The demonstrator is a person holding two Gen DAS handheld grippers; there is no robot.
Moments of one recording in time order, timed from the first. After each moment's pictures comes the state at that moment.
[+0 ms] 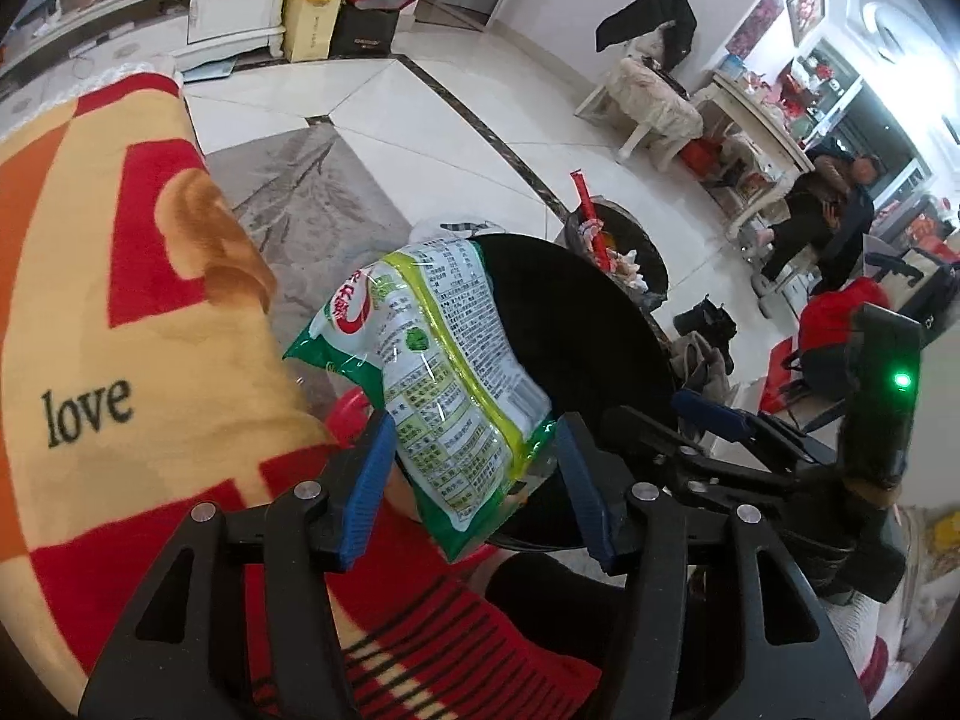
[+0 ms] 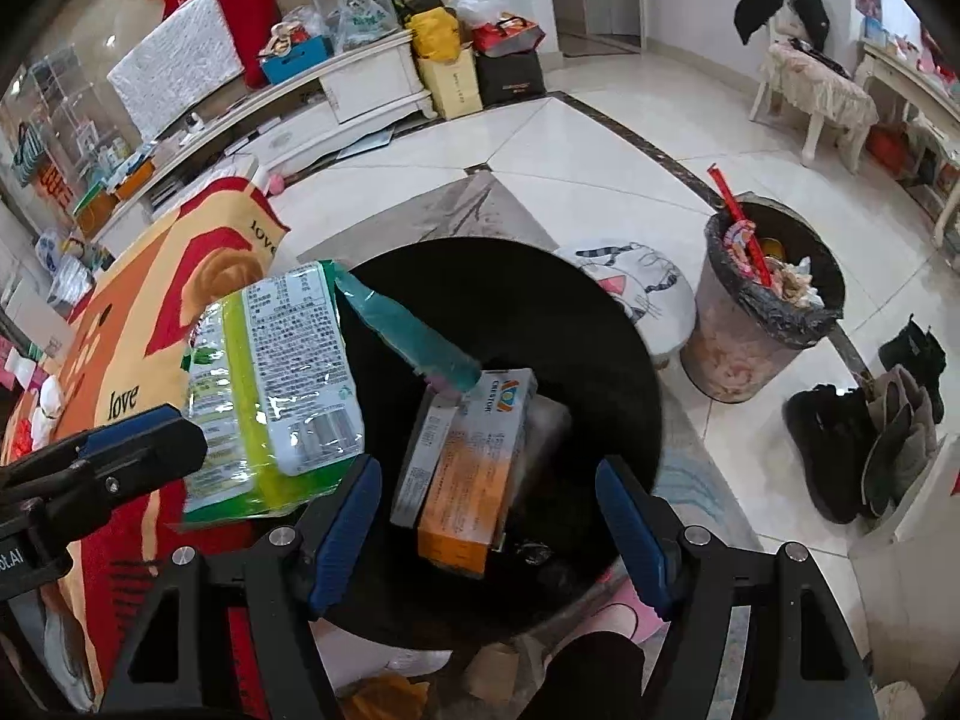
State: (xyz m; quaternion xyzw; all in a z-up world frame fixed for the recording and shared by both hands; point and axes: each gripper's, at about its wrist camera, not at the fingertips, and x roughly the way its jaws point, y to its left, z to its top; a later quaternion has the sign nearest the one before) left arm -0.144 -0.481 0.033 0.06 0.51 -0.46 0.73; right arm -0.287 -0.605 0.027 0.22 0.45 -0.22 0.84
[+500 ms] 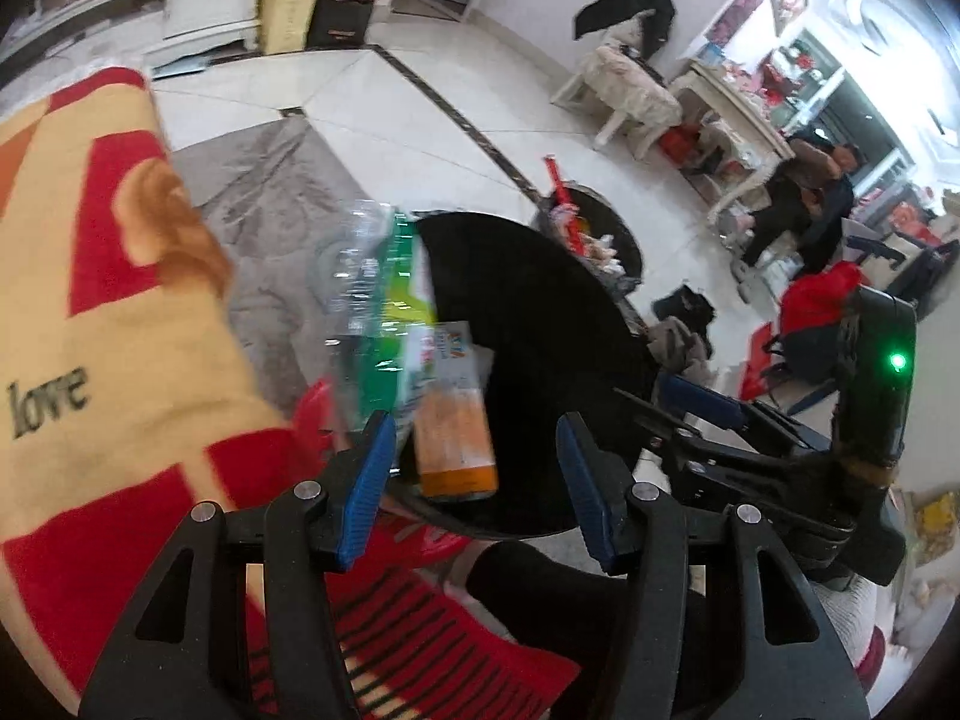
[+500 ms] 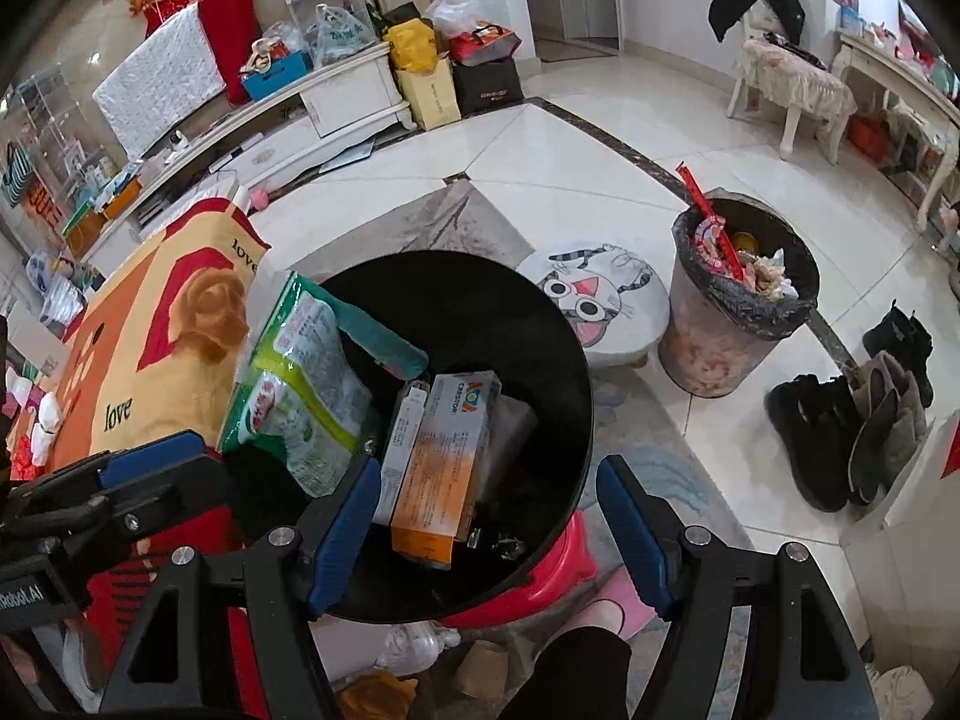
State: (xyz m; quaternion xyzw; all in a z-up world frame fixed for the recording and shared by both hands) left arm -0.153 -0.485 0.032 0.07 0.51 -0.48 0.71; right arm -0.301 -0.612 0.032 0.23 0.45 -0.23 0.84
